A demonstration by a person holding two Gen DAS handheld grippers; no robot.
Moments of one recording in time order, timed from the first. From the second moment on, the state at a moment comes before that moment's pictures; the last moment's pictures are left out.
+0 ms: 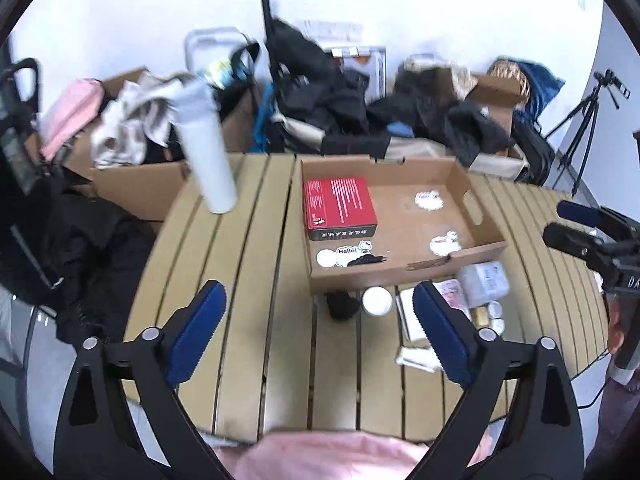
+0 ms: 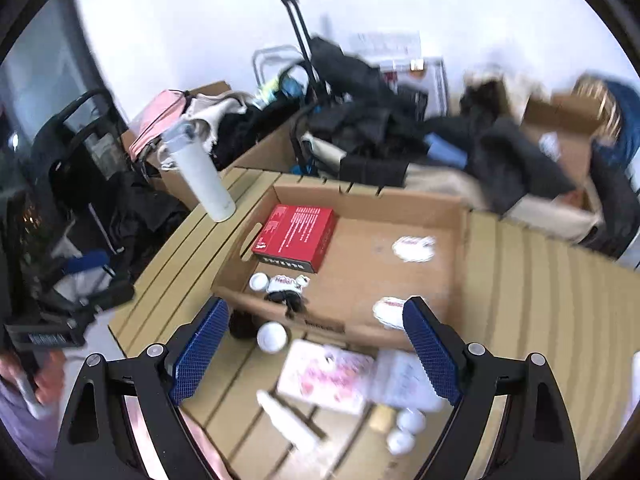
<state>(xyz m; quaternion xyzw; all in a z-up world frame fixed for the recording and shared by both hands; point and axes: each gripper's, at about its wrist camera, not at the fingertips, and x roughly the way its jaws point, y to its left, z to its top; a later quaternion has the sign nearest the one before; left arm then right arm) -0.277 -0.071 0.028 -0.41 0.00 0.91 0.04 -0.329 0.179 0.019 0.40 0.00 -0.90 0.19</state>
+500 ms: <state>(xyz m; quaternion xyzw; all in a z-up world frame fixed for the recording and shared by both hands) -0.094 -0.042 0.013 -0.28 -0.03 0.96 0.02 -0.140 0.195 -0.018 0.24 0.07 -0.96 0.11</state>
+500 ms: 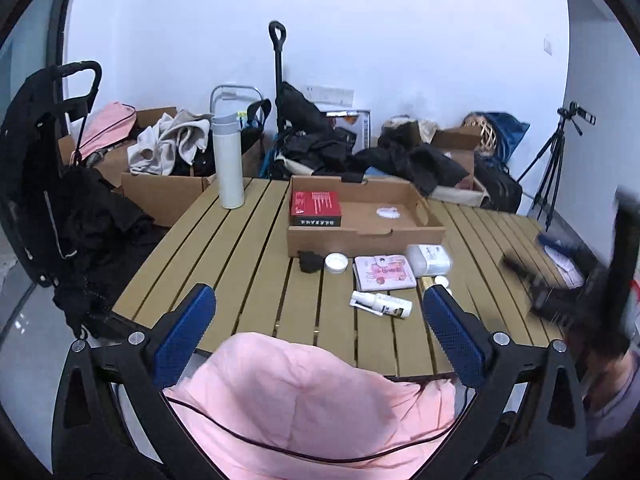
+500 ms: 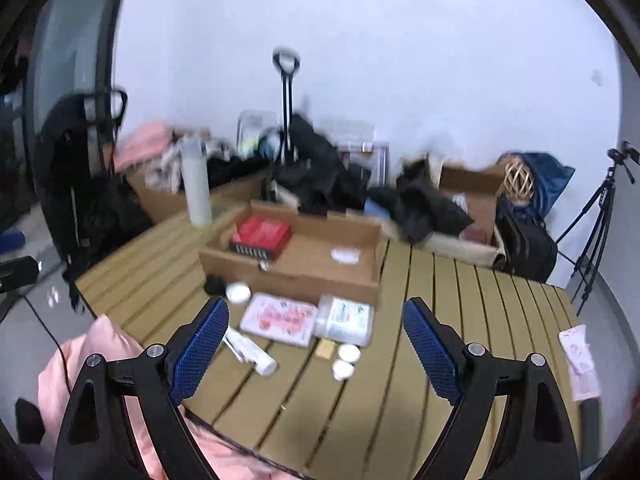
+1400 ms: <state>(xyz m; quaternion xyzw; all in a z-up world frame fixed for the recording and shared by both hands) -0.163 -0.011 -0.082 -0.38 -0.04 0.92 0.06 -0.158 0.227 -0.148 0.46 -0.03 -0.88 0.12</state>
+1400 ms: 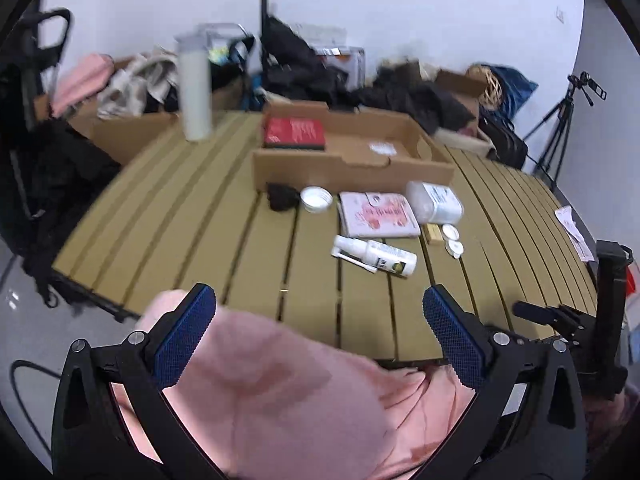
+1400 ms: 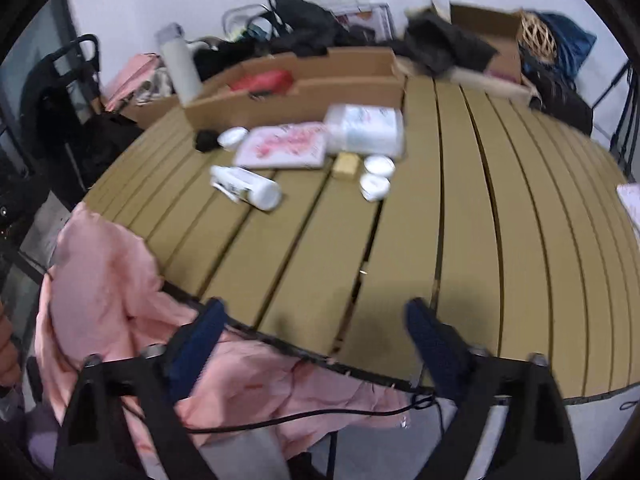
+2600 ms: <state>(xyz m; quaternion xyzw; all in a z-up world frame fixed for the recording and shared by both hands) -0.301 -0.061 -0.133 -0.47 -0.08 0.88 0.04 -0.244 0.142 -0.172 0.47 0.07 -0.86 0.18</state>
